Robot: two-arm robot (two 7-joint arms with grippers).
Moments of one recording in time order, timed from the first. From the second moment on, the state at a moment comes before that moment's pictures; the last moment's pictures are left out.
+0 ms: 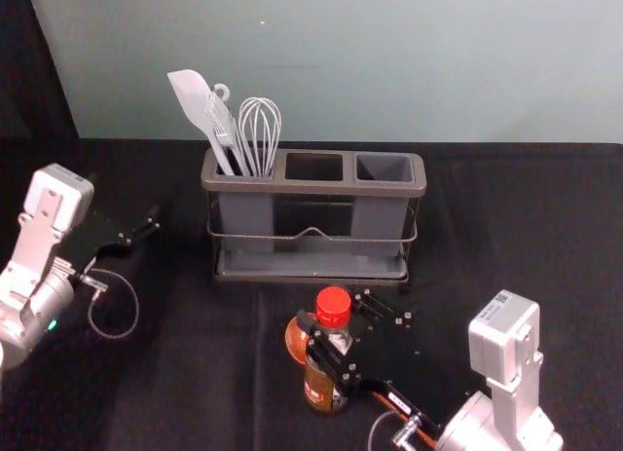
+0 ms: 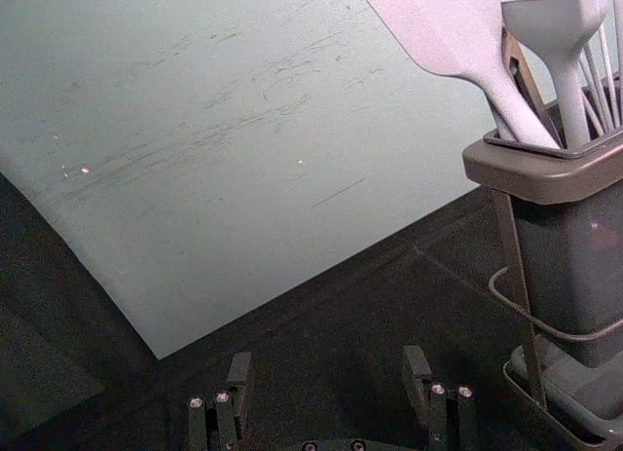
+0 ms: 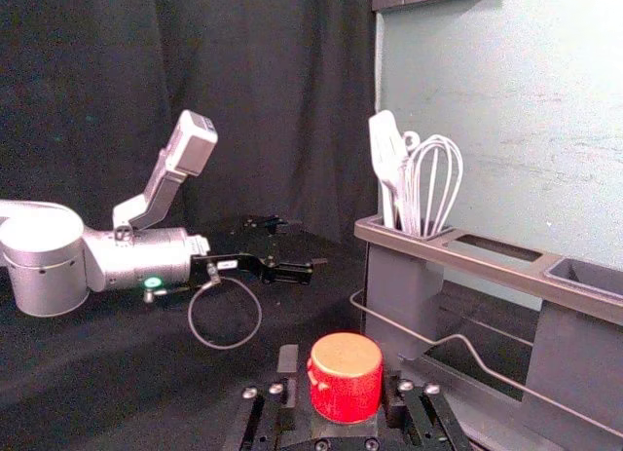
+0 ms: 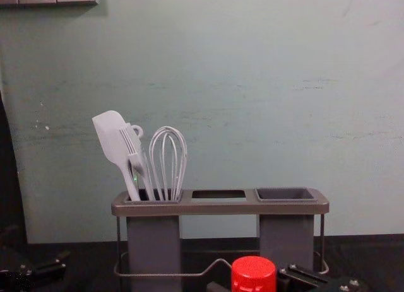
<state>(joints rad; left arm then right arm) -0.20 0.60 0.45 -1.41 -0.25 -0.12 0.03 -0.18 0.43 -0.46 -1.86 0.21 -0.16 0.24</state>
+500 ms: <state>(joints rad) -0.20 0.60 0.45 -1.41 -0.25 -0.12 0.03 -0.23 0.42 -0.41 -1.91 0.21 -0.19 0.26</state>
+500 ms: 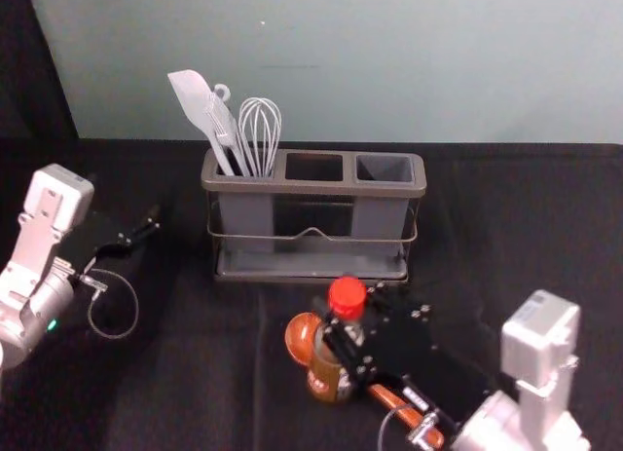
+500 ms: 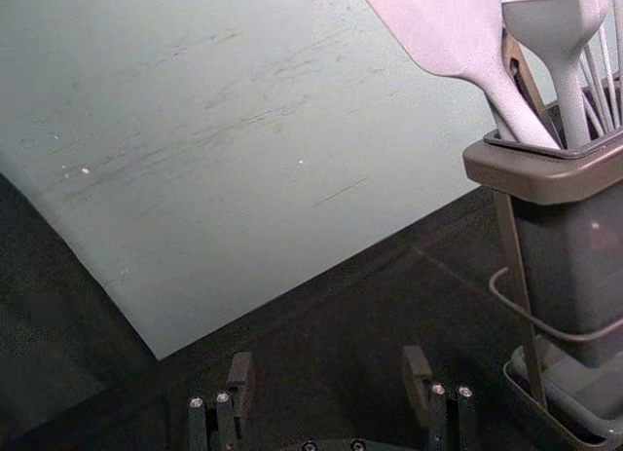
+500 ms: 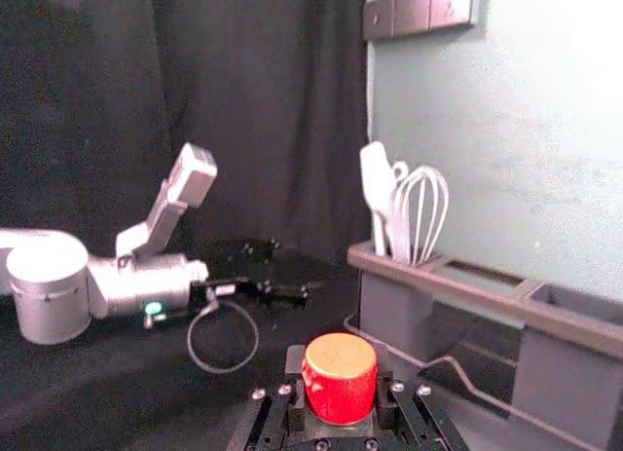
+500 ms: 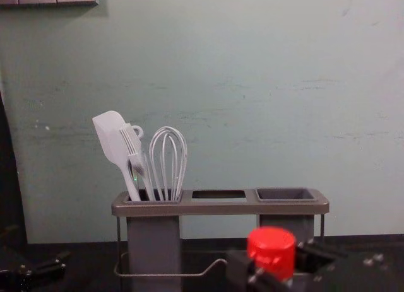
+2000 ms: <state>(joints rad) -0.20 0.60 0.45 -1.41 -0.25 -0.12 0.03 0.07 0.37 -0.16 -1.56 0.34 -0.13 0.36</state>
